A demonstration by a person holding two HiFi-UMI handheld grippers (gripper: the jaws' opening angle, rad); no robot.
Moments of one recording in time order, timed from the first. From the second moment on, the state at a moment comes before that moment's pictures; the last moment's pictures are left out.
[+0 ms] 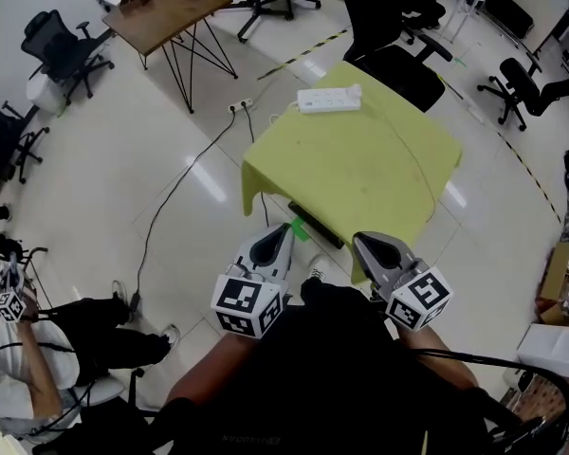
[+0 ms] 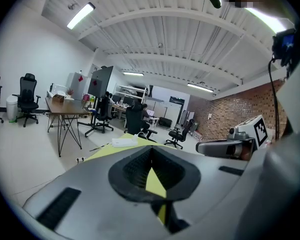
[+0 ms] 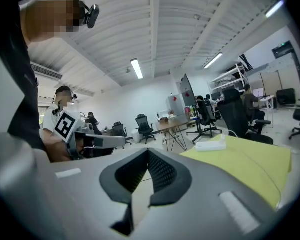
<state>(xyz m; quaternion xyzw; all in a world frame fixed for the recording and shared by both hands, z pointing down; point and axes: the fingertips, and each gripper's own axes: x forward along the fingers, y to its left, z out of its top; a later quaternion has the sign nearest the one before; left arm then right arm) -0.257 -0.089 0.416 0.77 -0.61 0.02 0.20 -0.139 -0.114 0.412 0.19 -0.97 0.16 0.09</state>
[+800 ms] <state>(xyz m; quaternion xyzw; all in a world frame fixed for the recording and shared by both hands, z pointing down) -0.250 -0.261 0.421 0.79 -0.57 0.10 0.20 -0.140 -0.277 0.429 0.21 -0.95 0.20 0.06</state>
